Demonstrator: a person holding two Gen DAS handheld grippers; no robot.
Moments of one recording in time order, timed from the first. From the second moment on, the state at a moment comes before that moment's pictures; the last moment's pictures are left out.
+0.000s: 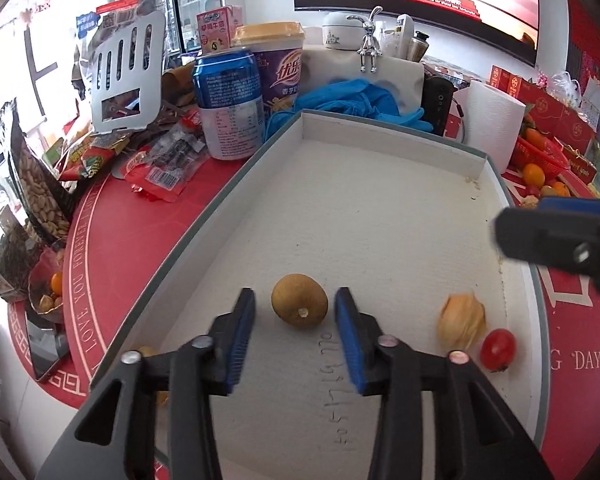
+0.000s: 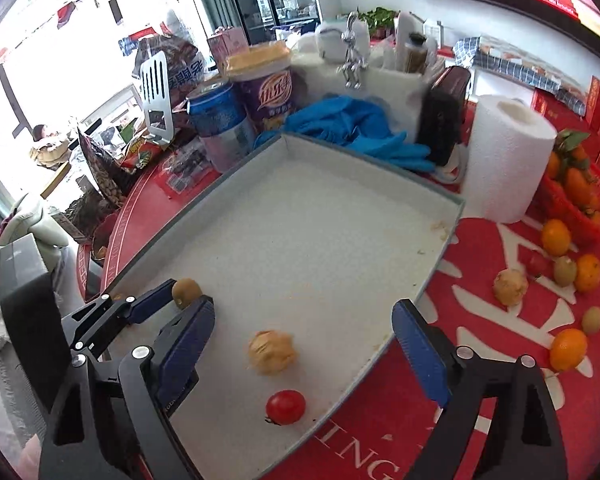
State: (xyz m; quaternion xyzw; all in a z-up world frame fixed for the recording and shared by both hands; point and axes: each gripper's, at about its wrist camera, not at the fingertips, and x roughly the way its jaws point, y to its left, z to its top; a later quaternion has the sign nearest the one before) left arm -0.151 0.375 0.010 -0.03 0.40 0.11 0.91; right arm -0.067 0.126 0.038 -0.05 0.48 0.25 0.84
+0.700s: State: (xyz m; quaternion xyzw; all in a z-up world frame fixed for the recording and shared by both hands) left arm -0.143 0.194 0.058 0.01 0.42 -0.09 0.90; right arm -0.097 -0.097 0.024 -0.06 0.50 0.05 0.86
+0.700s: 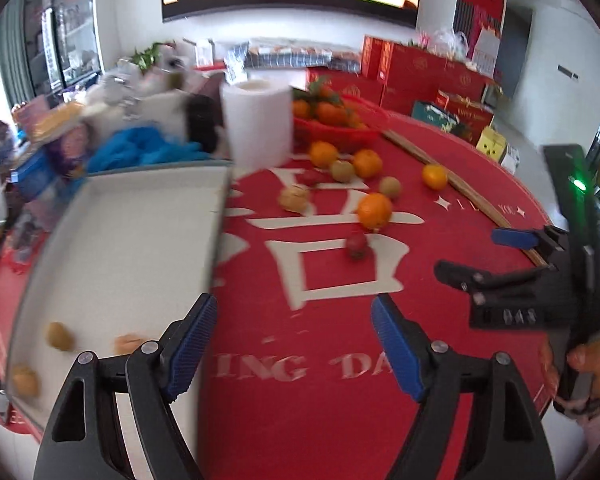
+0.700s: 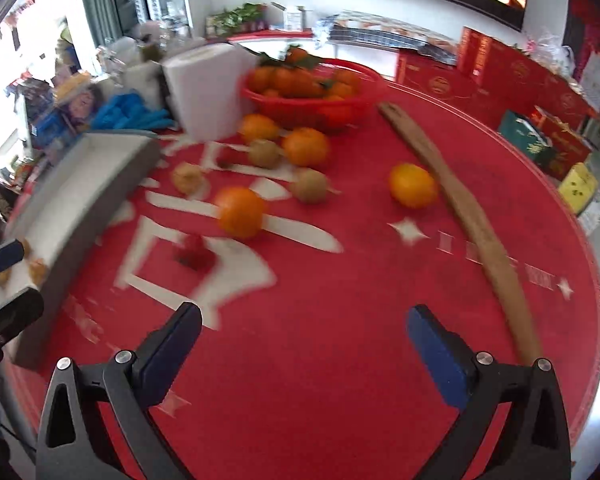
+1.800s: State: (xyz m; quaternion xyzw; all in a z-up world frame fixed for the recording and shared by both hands) left arm -0.079 0.135 0.009 0.04 0.45 -0.06 0.89; right arm -0.122 -0.132 0.002 -0.06 0.49 0.05 0.87
